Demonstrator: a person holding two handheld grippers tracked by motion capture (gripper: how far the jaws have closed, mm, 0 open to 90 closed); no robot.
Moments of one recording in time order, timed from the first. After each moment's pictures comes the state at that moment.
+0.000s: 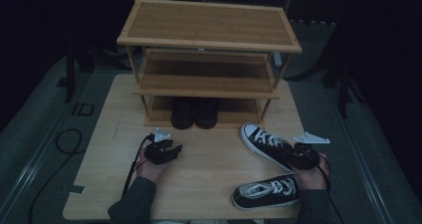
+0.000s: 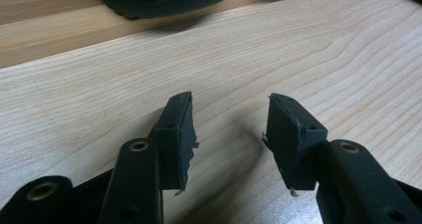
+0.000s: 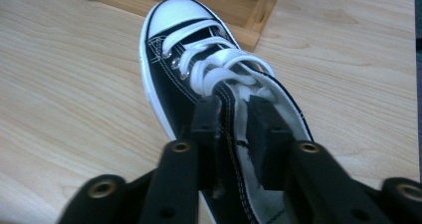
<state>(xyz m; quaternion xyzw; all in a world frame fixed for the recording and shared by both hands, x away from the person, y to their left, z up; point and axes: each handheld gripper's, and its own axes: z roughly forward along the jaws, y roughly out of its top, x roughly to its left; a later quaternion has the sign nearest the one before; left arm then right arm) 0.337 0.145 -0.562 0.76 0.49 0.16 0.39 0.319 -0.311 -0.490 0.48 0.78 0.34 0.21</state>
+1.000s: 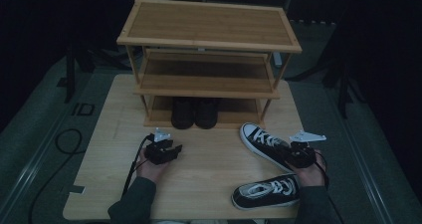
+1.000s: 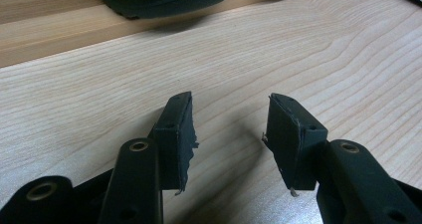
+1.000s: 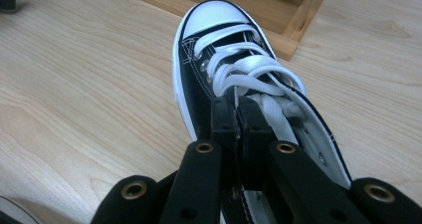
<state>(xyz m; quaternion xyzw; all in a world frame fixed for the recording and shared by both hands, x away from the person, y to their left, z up) 0.338 0.145 -0.562 0.76 0.49 0.16 0.39 0.325 -0.306 -0.489 0.43 0.81 0.36 0.18</state>
